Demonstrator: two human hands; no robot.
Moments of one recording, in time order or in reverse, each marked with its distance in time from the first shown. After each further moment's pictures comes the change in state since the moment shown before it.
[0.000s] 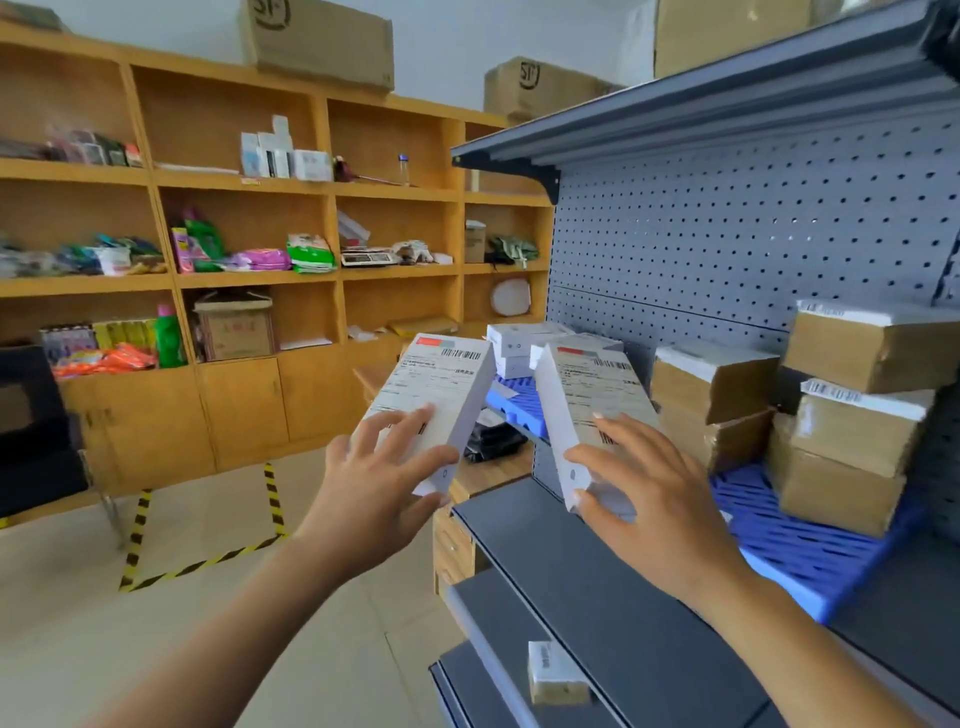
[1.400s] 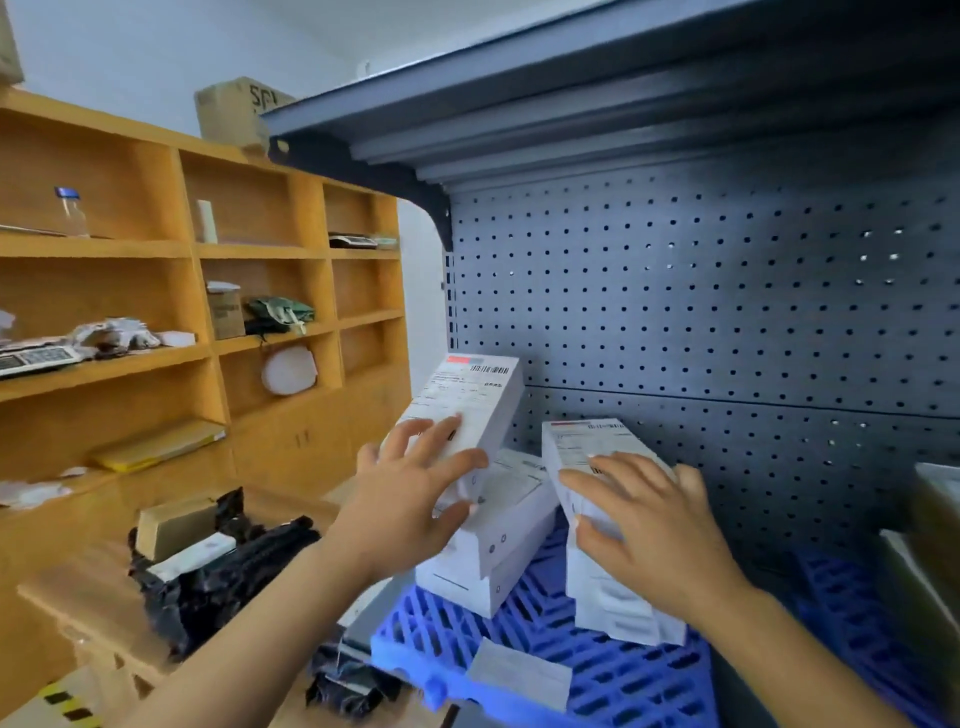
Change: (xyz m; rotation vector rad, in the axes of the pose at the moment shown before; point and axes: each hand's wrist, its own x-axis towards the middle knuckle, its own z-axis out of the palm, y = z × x) left_hand 0.457 -0.187 0.295 -0.361 0.023 0.569; right_hand 0.268 0.205 0.264 -0.717 0.005 0.364
